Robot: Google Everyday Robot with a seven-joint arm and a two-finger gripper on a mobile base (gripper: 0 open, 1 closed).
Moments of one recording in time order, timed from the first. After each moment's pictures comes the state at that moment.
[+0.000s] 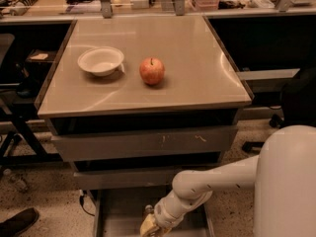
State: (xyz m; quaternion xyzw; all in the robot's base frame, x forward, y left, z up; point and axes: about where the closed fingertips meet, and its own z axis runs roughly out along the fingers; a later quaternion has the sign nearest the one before) arm 0.351 0.029 0.384 0.07 -0.94 -0.30 0.14
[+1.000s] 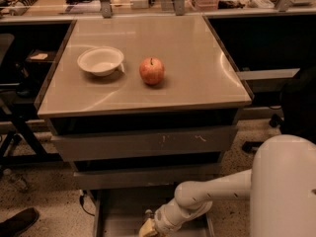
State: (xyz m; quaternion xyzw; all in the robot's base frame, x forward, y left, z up) arm 0.353 0.037 0.334 0.03 -0.93 -0.34 0.13
